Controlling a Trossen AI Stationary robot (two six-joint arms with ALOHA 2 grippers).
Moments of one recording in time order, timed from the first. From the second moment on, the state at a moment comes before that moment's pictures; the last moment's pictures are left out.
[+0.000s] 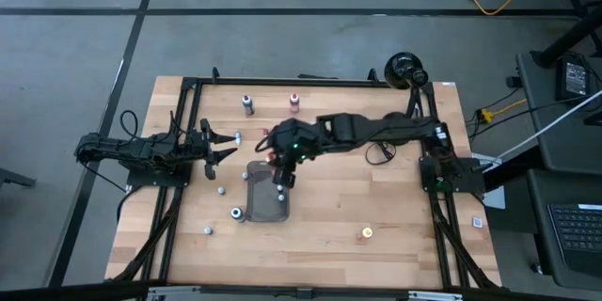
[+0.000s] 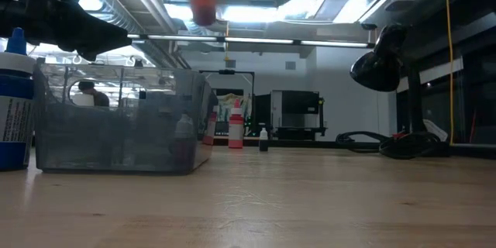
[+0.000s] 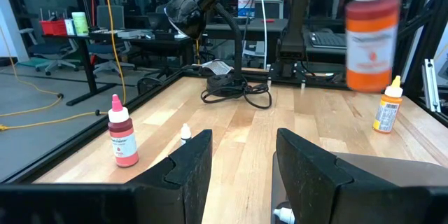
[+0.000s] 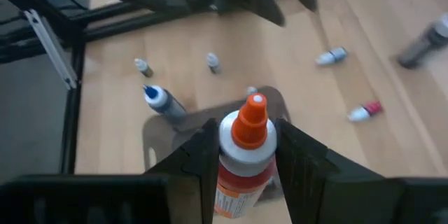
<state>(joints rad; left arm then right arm) -0.10 0.00 0.05 -0.08 -0.37 -0.04 0.10 2.06 2.17 -0.86 0.06 0.31</state>
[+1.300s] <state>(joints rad) -0.10 0.00 0.05 -0.08 -0.37 -0.04 0.12 2.37 2.17 -0.50 0.14 0.23</state>
